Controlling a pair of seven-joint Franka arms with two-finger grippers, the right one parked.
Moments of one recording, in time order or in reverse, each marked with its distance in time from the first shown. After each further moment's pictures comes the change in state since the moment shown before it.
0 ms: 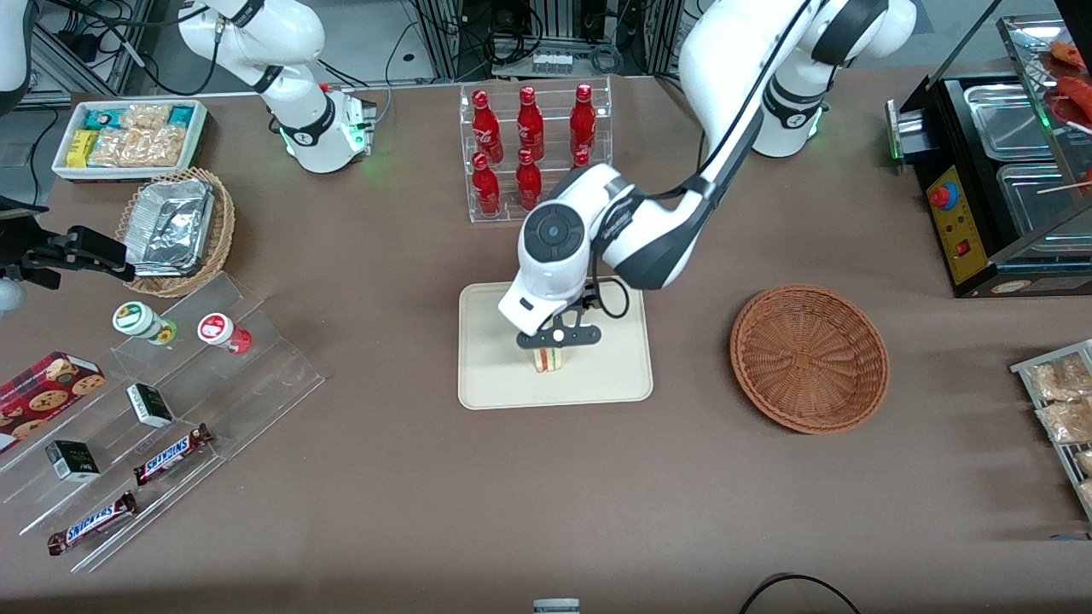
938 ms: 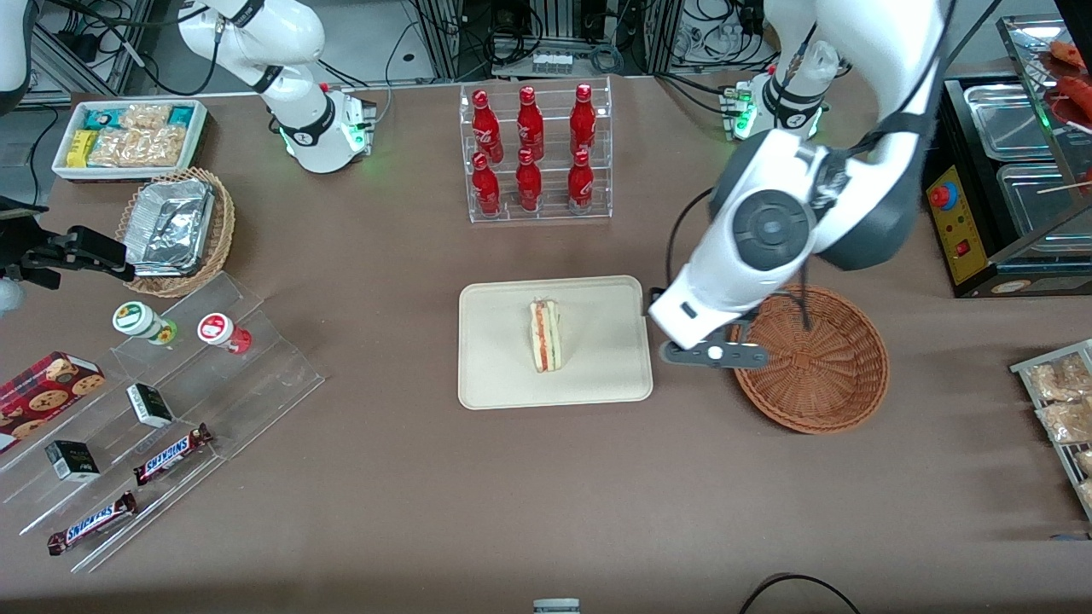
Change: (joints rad) arm 0.298 -0.285 0.020 -0.158 0.002 -0.186 0.422
